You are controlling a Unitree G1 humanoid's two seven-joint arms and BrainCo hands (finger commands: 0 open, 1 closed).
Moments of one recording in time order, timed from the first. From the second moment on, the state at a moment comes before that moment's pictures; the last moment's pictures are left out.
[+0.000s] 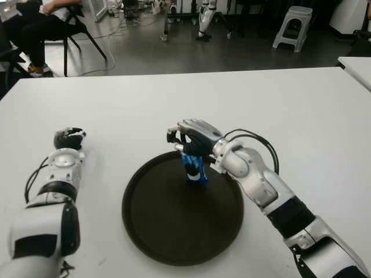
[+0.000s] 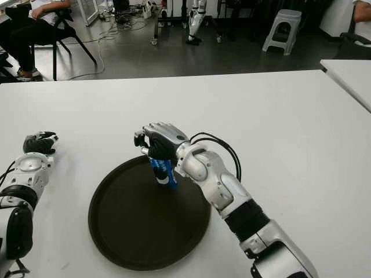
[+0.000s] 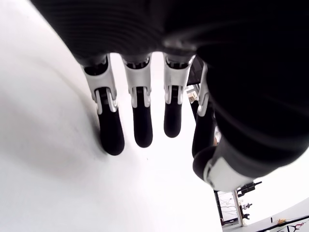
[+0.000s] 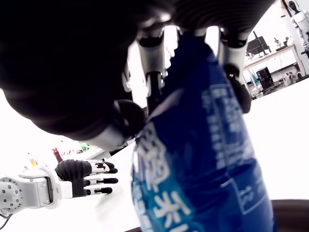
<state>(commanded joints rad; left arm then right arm) -0.73 0.33 0.21 1.33 0.06 -0.09 0.23 -0.49 -0.15 0.52 0.17 -0.63 -0.08 0.22</state>
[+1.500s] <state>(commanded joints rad) -0.73 0.33 0.22 1.33 0.05 -0.08 0.23 -0.51 -0.15 0.49 0.35 -0.51 -0.30 0.23</state>
